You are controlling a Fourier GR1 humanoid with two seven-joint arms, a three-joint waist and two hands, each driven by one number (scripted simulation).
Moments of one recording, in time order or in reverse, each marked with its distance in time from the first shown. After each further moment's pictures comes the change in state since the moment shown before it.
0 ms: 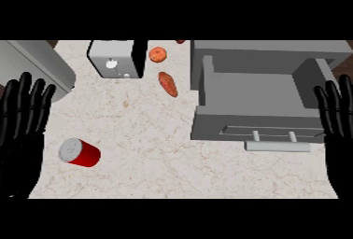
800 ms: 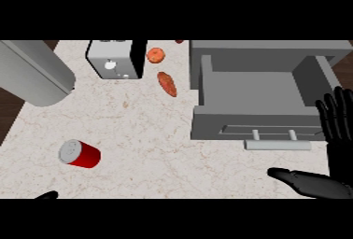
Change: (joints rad) left arm 0.367 -0.094 0.136 -0.221 -0.073 0.279 0.295; right arm 0.065 0.014 -0.064 0.042 -0.010 -0.057 0.189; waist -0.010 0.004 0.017
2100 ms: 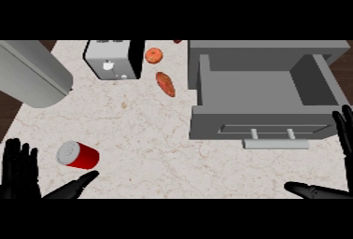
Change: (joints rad) left arm -0.013 -0.007 -0.121 0.335 -0.013 0.149 -0.176; right arm 0.084 0.008 -0.087 -0.044 -0.044 0.090 -0.030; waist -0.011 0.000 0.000
